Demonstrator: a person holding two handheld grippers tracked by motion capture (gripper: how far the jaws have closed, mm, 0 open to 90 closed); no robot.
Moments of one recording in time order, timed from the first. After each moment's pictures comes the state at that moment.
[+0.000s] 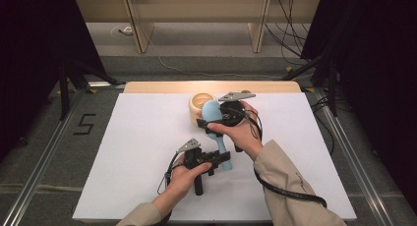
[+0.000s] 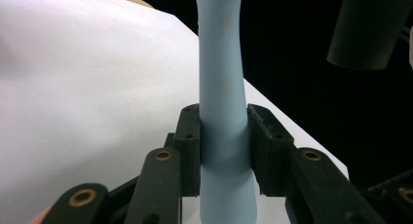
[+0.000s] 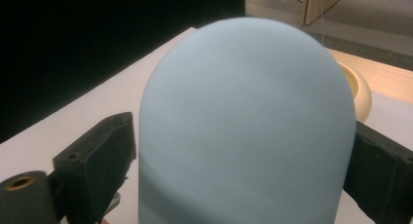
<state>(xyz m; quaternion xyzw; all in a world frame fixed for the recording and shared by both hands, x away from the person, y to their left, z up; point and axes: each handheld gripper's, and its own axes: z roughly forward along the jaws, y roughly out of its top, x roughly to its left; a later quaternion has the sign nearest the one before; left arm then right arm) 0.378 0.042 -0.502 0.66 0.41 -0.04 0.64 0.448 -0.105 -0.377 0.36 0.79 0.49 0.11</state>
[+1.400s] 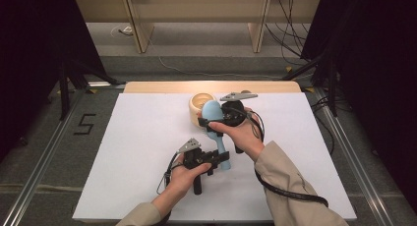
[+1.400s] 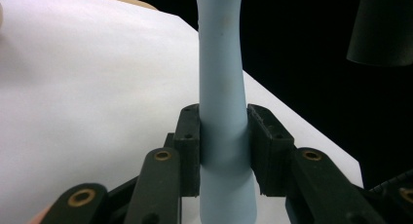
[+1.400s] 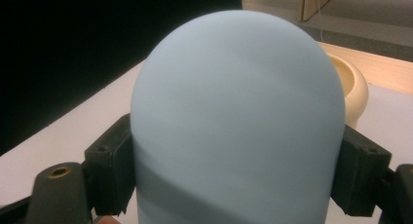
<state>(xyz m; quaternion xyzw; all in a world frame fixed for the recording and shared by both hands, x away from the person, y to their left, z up) 0.377 0.044 -0.500 0.67 0.40 -0.02 0.63 0.445 -0.108 -0.375 0.38 0.78 0.49 0.10</state>
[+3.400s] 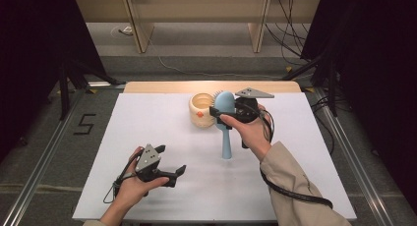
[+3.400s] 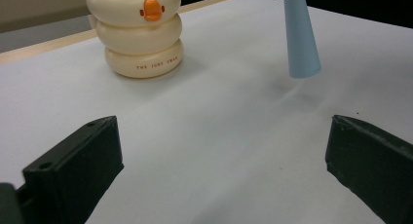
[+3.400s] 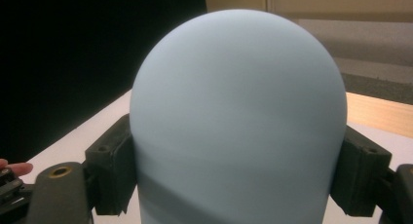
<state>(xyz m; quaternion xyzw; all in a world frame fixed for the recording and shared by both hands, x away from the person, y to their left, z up) 0.336 0.165 -0.474 0.76 0.34 0.21 0.52 0.447 -0.135 -0.367 0.41 0.72 0.53 0.16</state>
